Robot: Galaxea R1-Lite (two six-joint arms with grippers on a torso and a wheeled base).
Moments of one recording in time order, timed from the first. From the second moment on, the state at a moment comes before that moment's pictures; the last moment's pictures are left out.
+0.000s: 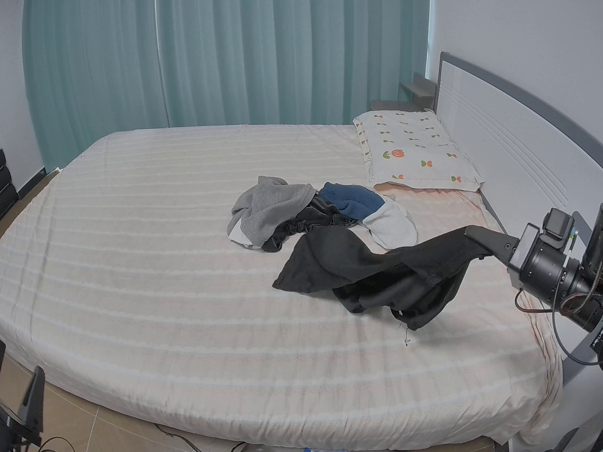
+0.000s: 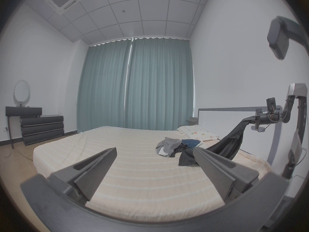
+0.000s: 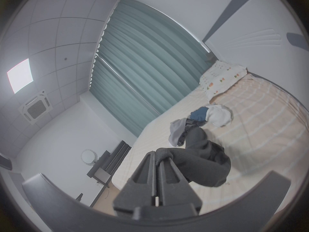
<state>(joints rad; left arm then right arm) 0.00 0.11 -0.20 -0.01 -0.05 -0.04 0.41 1.40 -0.41 -0.99 0.15 0.74</state>
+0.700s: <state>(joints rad) -0.22 1.04 -0.38 -0.29 -0.16 -0.05 0.50 1.31 -0.48 -0.92 0.15 0.71</state>
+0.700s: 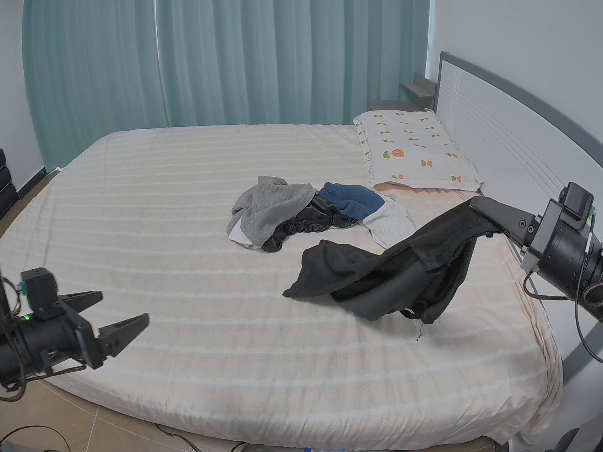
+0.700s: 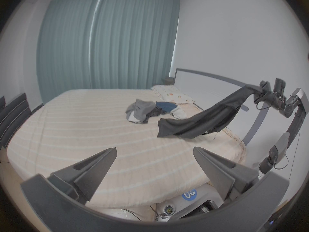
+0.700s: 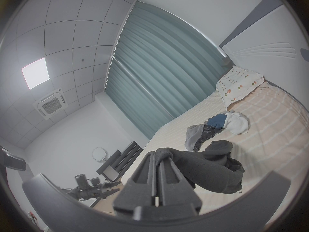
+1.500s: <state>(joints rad) -0.56 2.22 -0.76 -0.91 0.12 -0.17 0.55 1.31 -0.51 -0.90 0.14 0.70</state>
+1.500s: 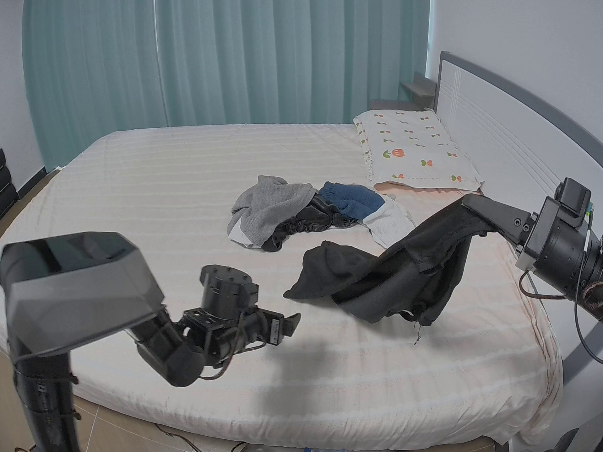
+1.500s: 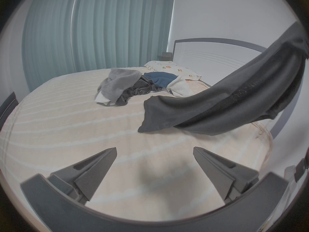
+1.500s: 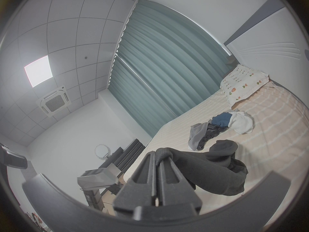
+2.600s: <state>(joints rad) -0.58 2.69 -1.40 -0.87 0.24 -0.36 0.53 1.32 -0.52 -0.90 0.14 0.69</state>
